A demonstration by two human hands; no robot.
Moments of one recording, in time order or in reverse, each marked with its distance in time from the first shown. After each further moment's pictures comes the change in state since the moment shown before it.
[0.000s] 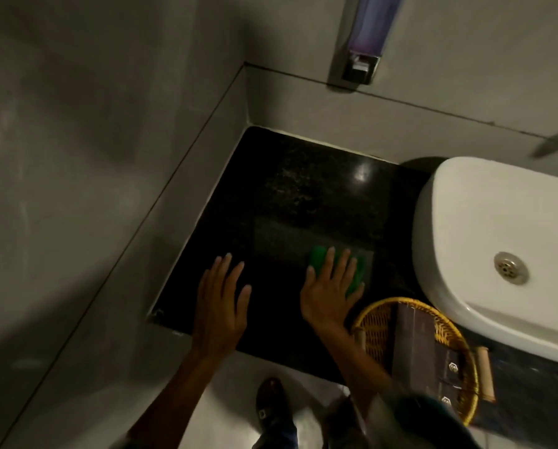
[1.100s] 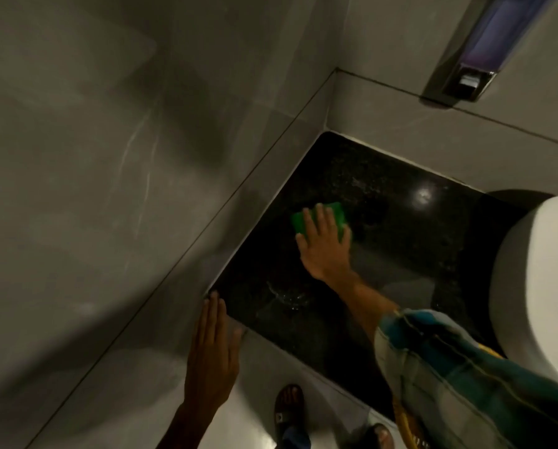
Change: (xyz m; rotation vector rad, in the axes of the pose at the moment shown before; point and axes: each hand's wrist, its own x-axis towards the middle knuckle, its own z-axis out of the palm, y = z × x) left_hand -0.100 -0.055 -0.020 0.131 0.036 -0.357; right_hand 0.055 -0.104 0.036 -0.204 -0.127 -0.676
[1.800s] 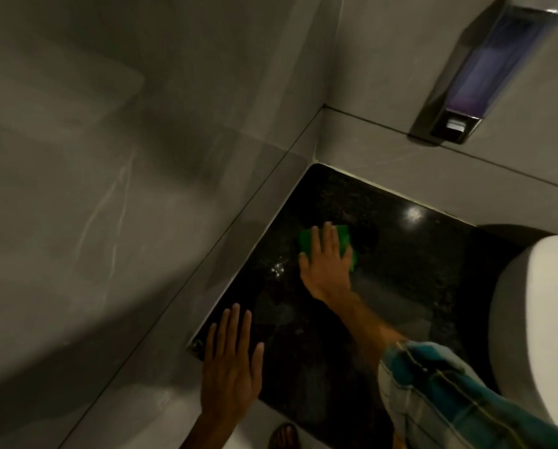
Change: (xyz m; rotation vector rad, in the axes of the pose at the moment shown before) left_hand 0.063 0.048 0.013 0.207 -0.021 0.117; right_hand 0.049 0.019 -0.008 -0.013 0.055 0.069
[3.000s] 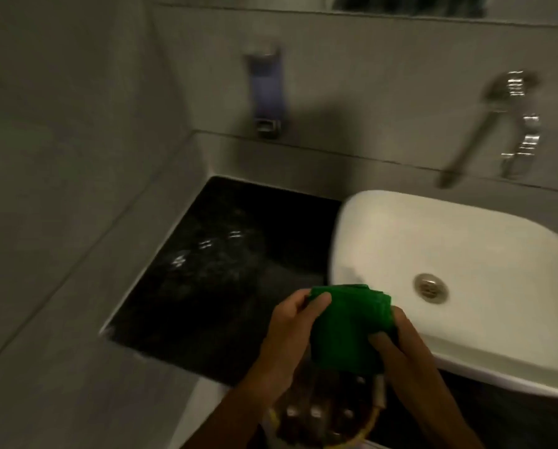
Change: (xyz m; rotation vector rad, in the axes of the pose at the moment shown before) left_hand -0.061 0.335 -0.075 -1.313 -0.481 -0.245; right_hand -0.329 0.226 -0.199 0.983 0.084 0.342
